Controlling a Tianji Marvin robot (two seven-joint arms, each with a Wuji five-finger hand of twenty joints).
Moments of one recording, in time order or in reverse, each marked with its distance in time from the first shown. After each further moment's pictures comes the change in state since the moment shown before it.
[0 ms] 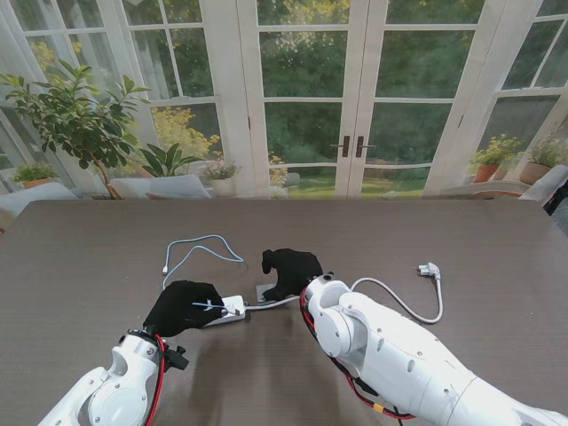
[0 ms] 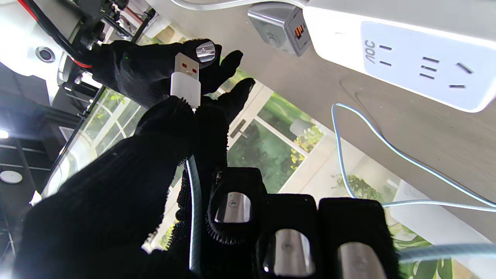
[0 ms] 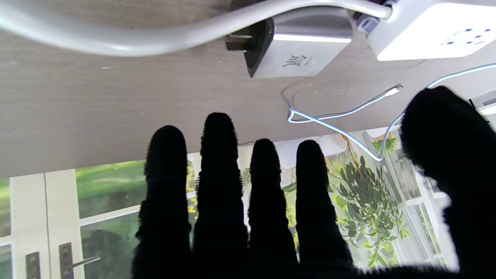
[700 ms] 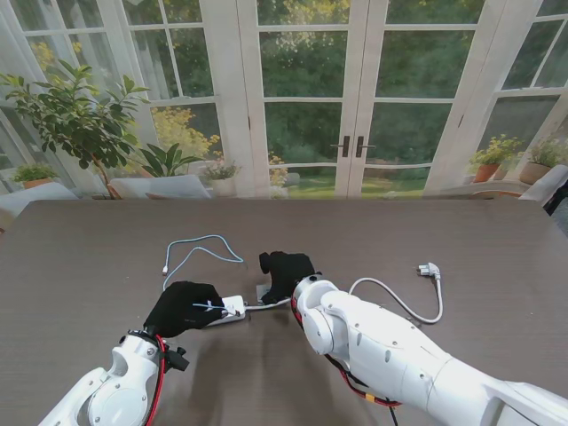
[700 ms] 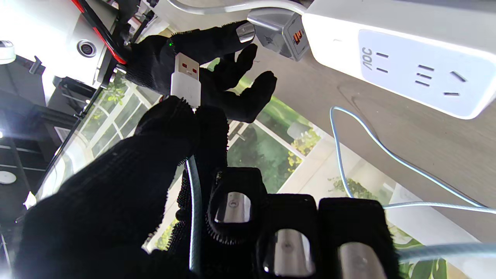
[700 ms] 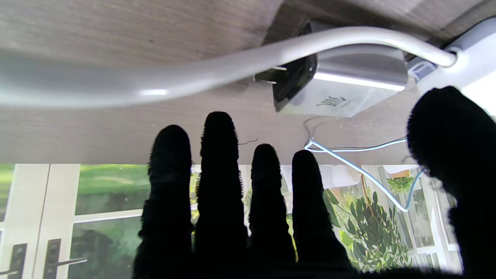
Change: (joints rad) left arm 0.007 0.000 -0.001 -0.012 -0.011 0.018 -0.016; right arm 0.110 -0.070 -0.157 0.162 -0.021 0.075 -0.017; left_hand 0.000 0.000 0.000 0.000 0.000 0.000 0.000 0.000 0.000 0.000 0.000 0.000 0.000 0.000 0.000 0.000 0.000 0.000 0.000 0.000; right_hand -0.015 0.000 -0.011 -0.001 -0.106 0.065 0.000 0.015 -0.076 -0.006 0.084 0.063 -0.016 -0.003 0.091 0.000 0.009 -0.032 0.070 0.006
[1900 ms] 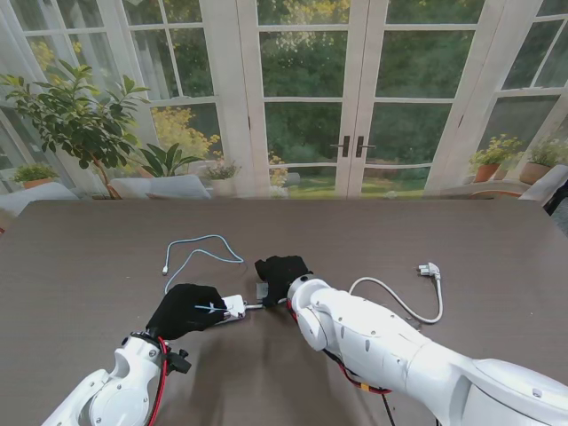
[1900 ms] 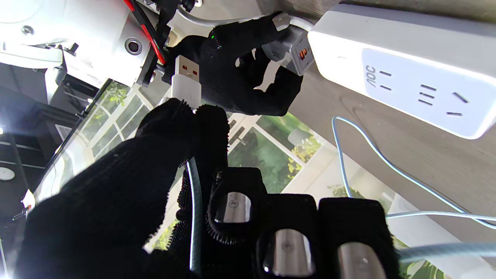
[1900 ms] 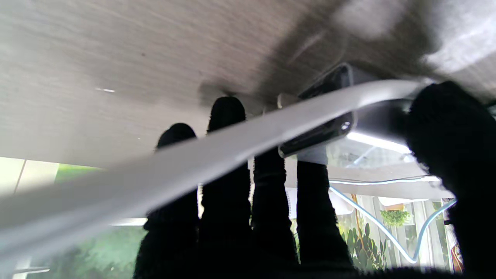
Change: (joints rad) left arm 0.000 0.000 0.011 0.005 -0.026 -0.003 -0.013; right arm 0.095 -0.101 -0.135 0.232 0.007 -0.055 -0.039; left_hand 0.000 0.018 -0.002 -0.002 0.000 0.003 0.000 0.003 0.000 0.000 0.000 0.000 0.000 0.000 0.000 0.000 0.000 0.000 0.000 0.000; right_hand 0.014 -0.031 0.014 -0.014 0.073 -0.076 0.000 0.074 0.078 -0.032 0.142 0.152 0.097 -0.070 0.290 0.063 0.128 -0.079 0.257 0.042
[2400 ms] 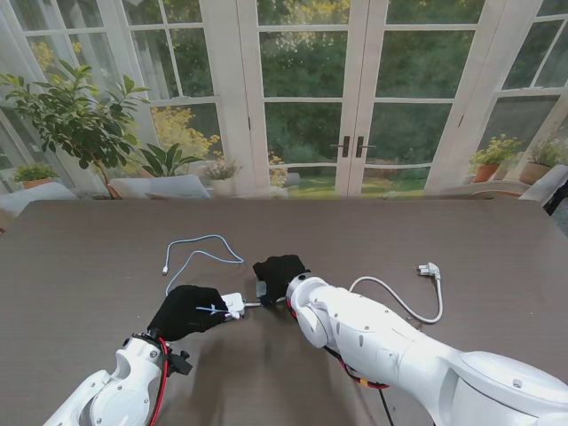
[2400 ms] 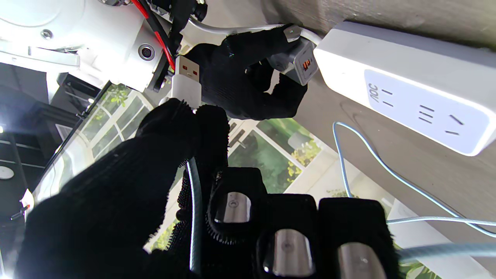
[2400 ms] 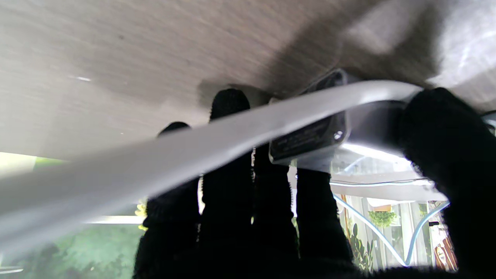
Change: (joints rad) left arm 0.000 0.000 0.006 0.003 -0.012 -0.001 -0.008; right arm 0.032 -0.045 -0.040 0.105 0.006 -0.073 -0.047; left_hand 0.000 0.001 0.000 0.000 0.000 0.001 -0.001 0.000 0.000 0.000 0.000 0.000 0.000 0.000 0.000 0.000 0.000 0.000 0.000 0.001; right_hand 0.018 0.064 -0.004 -0.012 0.149 -0.021 0.000 -0.018 0.181 -0.013 0.017 0.027 0.126 -0.023 0.023 0.080 0.080 -0.001 0.038 0.000
